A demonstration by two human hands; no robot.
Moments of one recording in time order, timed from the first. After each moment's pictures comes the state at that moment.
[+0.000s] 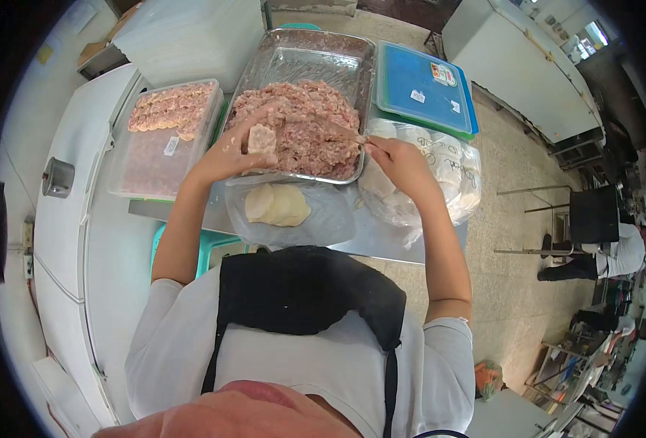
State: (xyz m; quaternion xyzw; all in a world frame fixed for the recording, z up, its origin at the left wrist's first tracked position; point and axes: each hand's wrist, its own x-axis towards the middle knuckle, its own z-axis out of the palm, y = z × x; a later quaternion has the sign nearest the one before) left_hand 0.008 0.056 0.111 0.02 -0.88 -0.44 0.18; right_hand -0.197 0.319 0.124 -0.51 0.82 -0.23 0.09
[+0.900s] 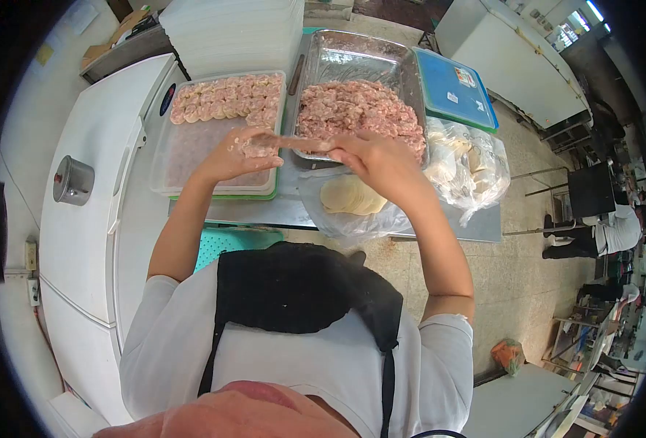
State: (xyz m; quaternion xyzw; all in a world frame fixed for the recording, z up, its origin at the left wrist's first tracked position) left_hand 0.147 -0.067 0.126 -0.04 -0.89 -0.43 0.15; right_hand 0.011 0.184 0.193 -0.58 0.79 -0.21 0.05
